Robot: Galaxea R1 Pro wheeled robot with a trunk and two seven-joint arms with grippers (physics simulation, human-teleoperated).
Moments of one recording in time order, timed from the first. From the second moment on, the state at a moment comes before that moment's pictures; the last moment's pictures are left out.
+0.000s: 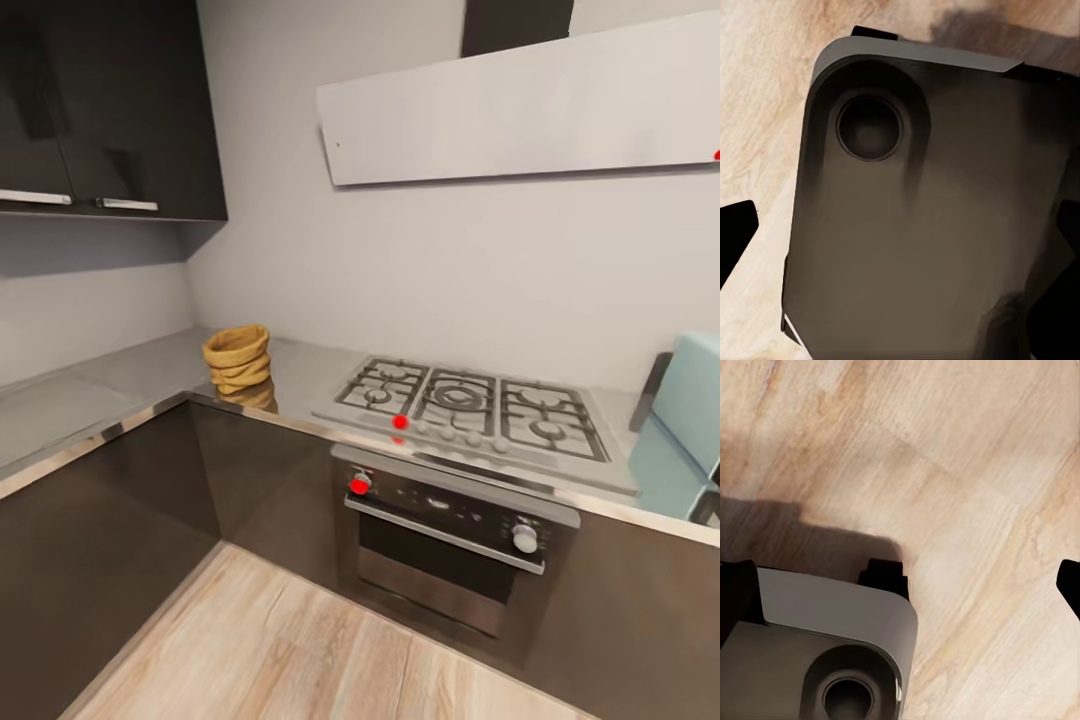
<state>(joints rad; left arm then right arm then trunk) 0.00 -0.01 0.01 -0.09 0.19 0.00 -0.01 -0.29 -0.07 -0.23 0.03 0.38 -0.03 0.09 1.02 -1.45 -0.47</state>
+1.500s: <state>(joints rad) 0.00 -0.02 0.01 -0.08 0.19 0.00 0.09 -0.29 -0.08 -0.23 0.03 0.38 -0.04 0.06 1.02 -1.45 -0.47</state>
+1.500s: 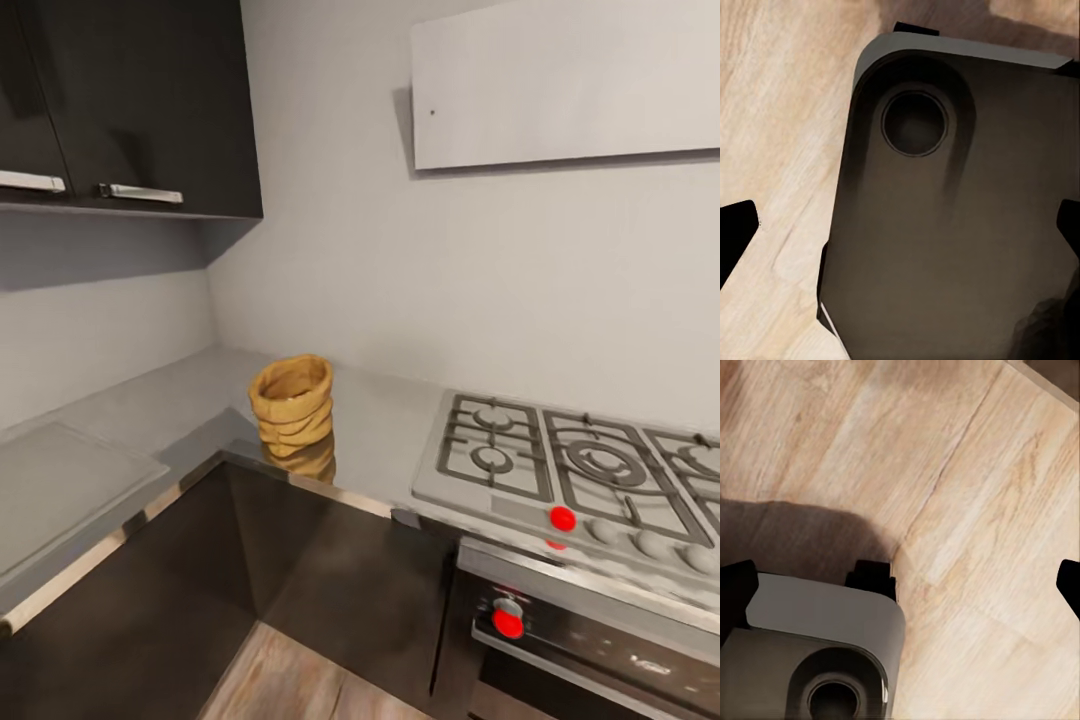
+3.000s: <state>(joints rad) 0.00 -0.02 0.01 -0.08 0.18 -0.01 0.09 -0.29 -0.07 -0.23 0.03 0.38 -0.03 0.06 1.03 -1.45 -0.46</state>
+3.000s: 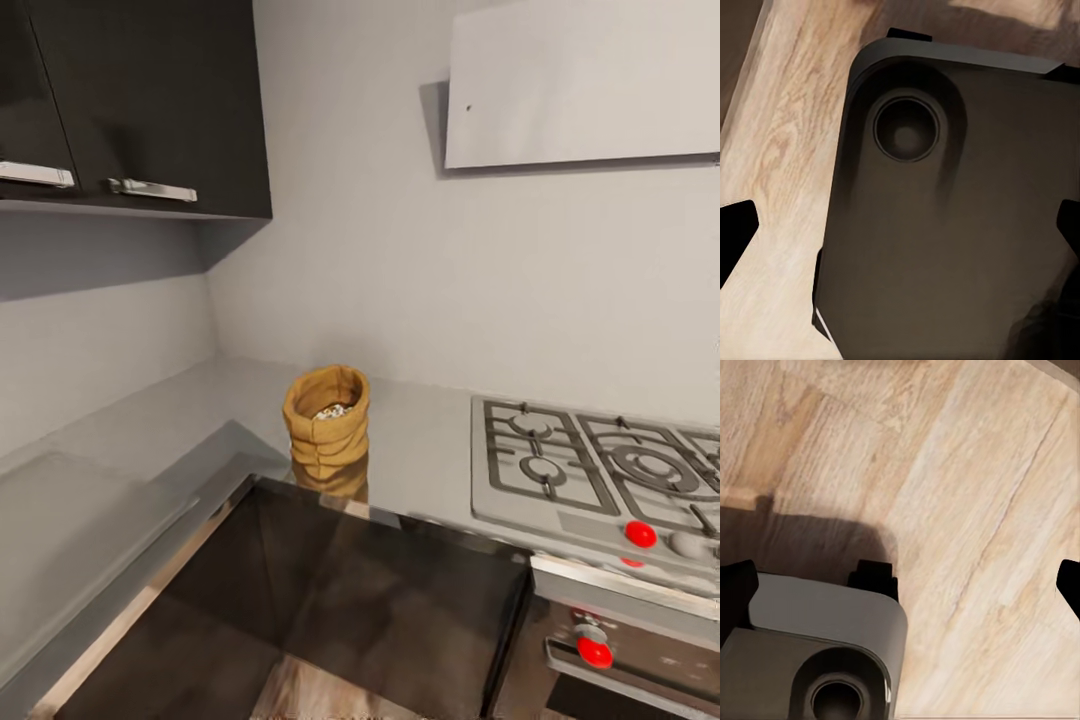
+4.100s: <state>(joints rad) 0.00 -0.02 0.01 -0.09 0.19 -0.01 0.10 -0.29 -0.07 -0.23 0.03 0.38 -0.03 0.06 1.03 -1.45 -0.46</state>
